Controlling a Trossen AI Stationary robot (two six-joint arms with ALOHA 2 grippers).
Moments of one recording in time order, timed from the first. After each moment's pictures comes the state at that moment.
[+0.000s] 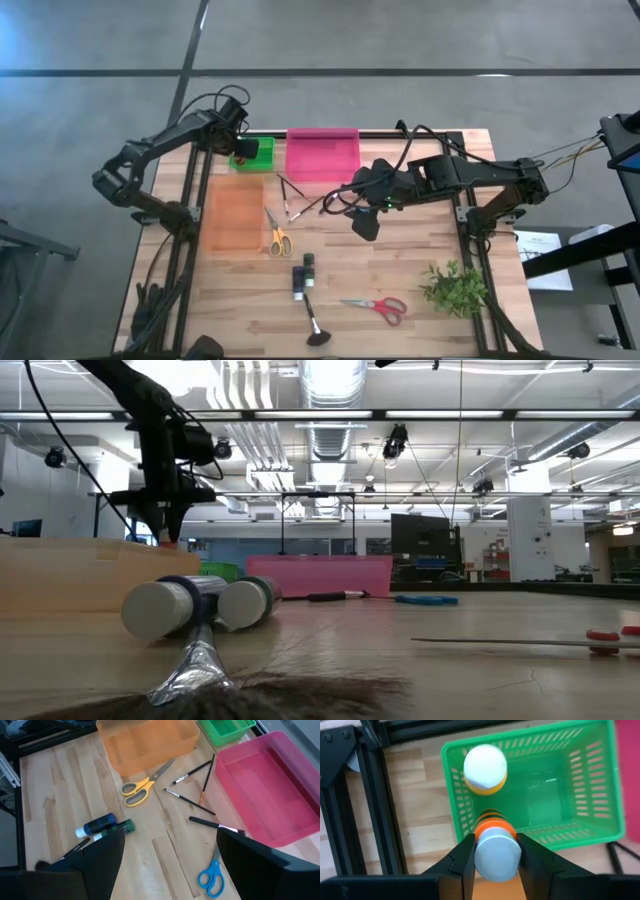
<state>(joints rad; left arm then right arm) 0.94 1.44 1.02 -0.90 -0.14 -0.45 0.14 1.58 1.78 -1.07 0.24 0.47</state>
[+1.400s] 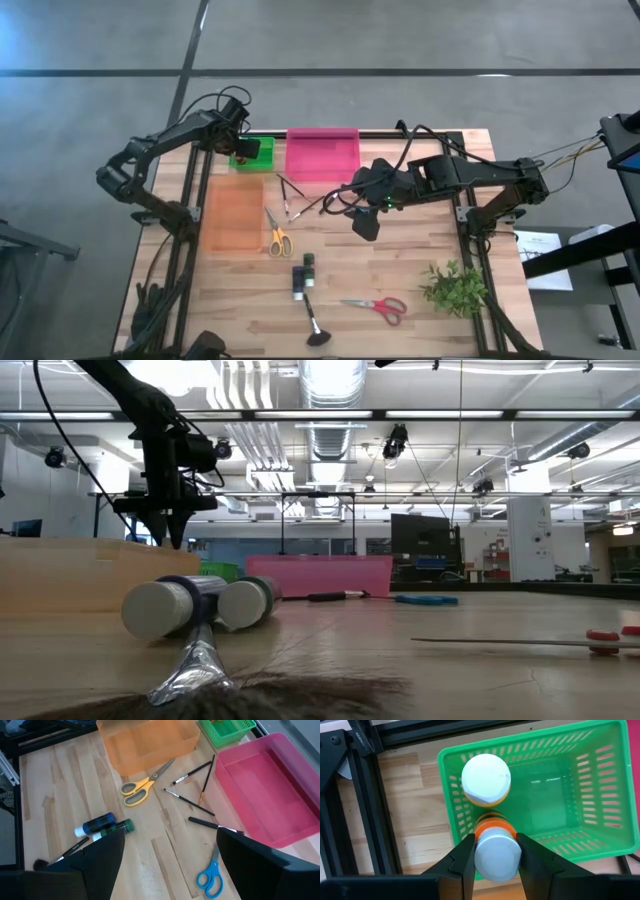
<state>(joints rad) 0.96 1.48 1.01 -0.85 -0.13 -0.42 0.14 1.58 1.78 -1.07 0.24 0.46</state>
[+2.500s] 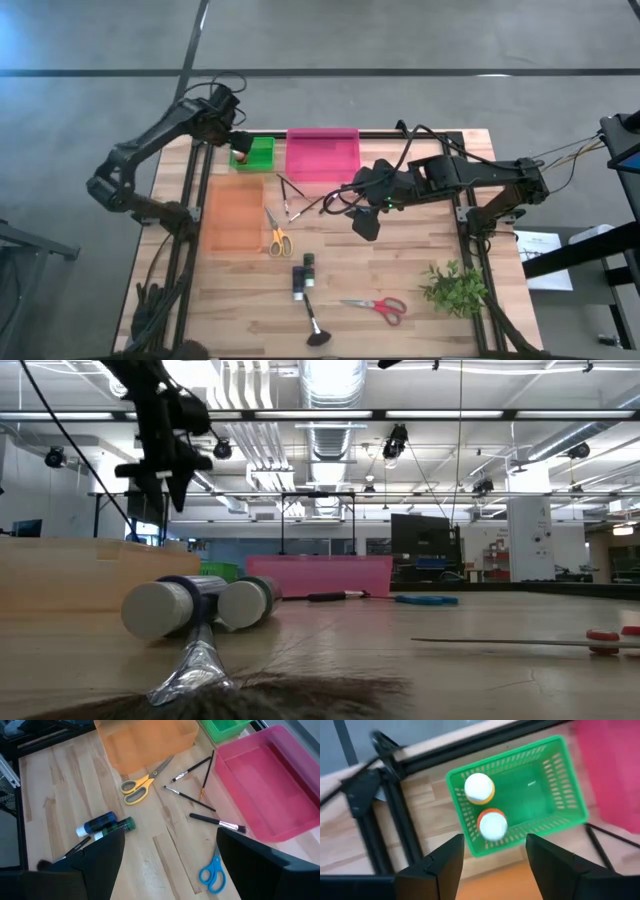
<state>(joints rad) 0.95 1.37 1.18 -1.06 -0.12 -0.27 0.14 1.58 1.78 -1.08 0.24 0.49</state>
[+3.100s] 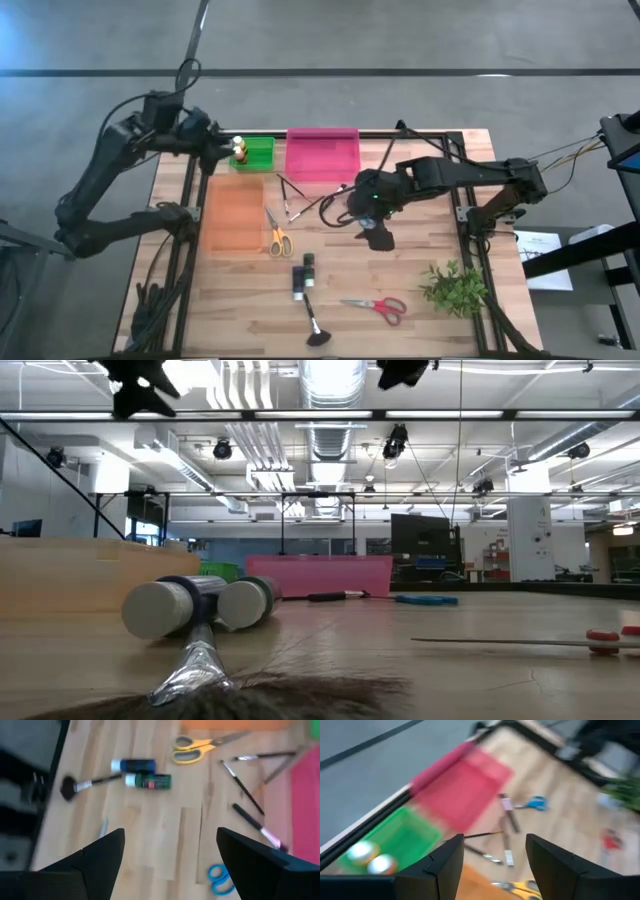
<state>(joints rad) 0.90 0.90 1.23 -1.07 0.44 0.03 0.08 1.59 1.65 -1.05 -0.14 0.02</state>
